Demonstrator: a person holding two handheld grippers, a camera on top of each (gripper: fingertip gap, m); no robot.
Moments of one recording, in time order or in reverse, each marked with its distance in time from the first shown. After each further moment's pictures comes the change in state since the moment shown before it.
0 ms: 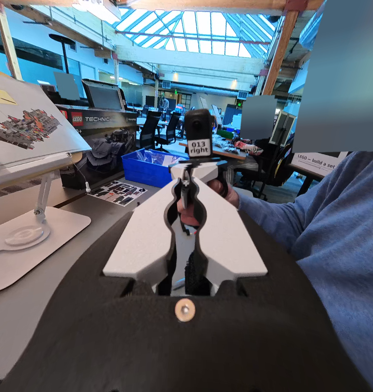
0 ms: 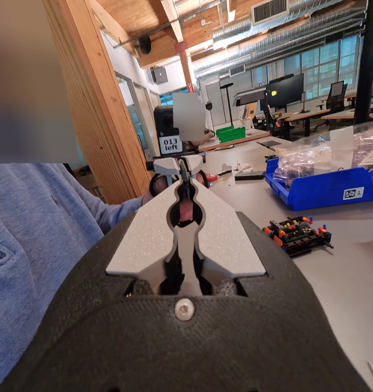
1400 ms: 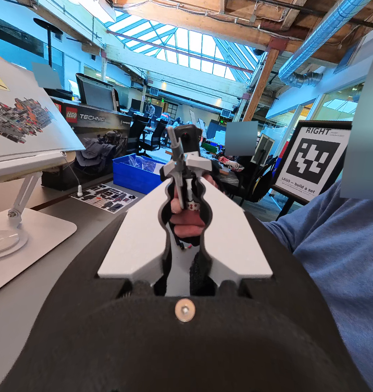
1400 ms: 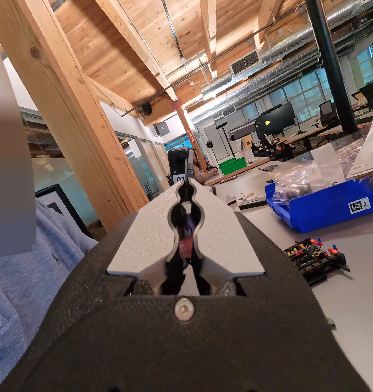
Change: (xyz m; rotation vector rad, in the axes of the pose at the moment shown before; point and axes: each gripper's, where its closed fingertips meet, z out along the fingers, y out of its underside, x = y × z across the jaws) left arm -0.037 -0.010 0.016 0.052 0.066 -0.148; right arm 0.040 -0.041 0.002 0.221 0.011 0.182
